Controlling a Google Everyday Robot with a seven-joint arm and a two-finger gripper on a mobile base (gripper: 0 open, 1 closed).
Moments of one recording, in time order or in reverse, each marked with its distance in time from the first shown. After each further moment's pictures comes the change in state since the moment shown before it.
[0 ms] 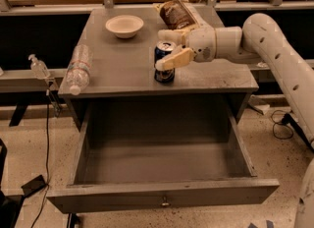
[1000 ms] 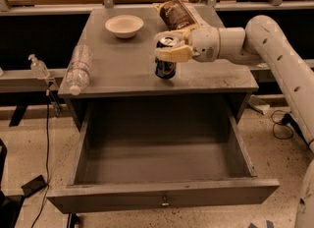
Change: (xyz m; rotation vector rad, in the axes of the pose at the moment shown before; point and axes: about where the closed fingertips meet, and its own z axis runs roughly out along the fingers) arm -0.010 0.008 -0.005 -0.039 -0.064 -0.014
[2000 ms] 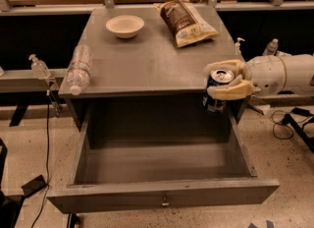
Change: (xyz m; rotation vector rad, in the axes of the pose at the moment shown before) arm 0.031 0.110 -0.127 0.010 0.098 -0.018
